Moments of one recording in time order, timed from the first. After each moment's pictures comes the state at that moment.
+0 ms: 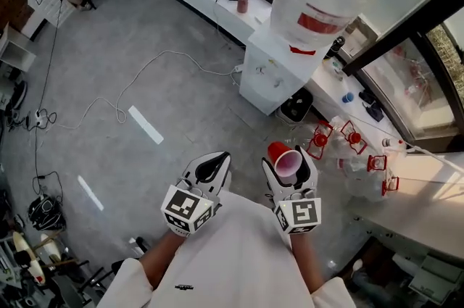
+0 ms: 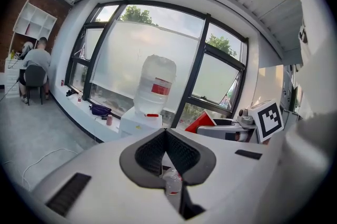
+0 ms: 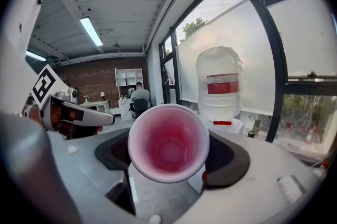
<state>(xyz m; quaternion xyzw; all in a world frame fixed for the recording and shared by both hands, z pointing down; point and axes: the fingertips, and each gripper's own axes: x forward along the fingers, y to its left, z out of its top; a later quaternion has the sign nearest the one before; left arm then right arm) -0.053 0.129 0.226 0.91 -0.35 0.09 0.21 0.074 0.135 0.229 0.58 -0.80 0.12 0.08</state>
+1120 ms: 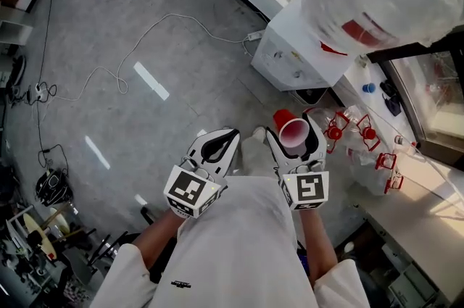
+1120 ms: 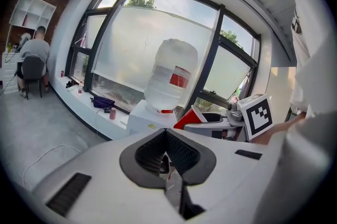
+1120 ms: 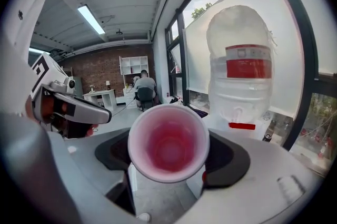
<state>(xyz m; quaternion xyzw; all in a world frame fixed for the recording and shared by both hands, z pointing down) -0.046 0.010 0.272 0.90 -0.35 0.12 0.24 0.060 -0.012 0.284 0.53 -0.82 0.14 0.14</state>
